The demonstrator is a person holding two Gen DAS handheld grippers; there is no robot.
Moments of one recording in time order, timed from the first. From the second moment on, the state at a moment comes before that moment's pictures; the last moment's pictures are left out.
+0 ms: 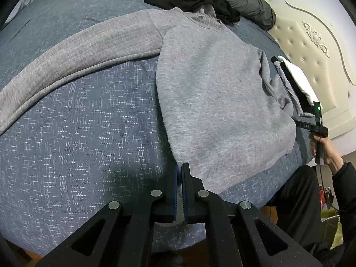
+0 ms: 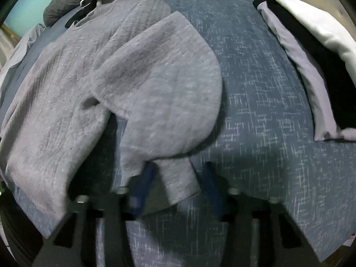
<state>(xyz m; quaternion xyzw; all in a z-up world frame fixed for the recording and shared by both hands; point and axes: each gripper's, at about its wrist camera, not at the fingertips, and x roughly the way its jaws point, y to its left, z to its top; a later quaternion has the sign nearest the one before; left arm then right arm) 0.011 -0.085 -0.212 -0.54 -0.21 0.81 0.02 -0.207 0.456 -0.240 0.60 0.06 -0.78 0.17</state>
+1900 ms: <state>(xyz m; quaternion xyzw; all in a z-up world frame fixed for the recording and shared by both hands) 0.004 -0.075 -0.220 -0.57 -0.20 0.80 -0.02 -0.315 0.713 -0.021 0.41 0.01 -0.91 -0.08</state>
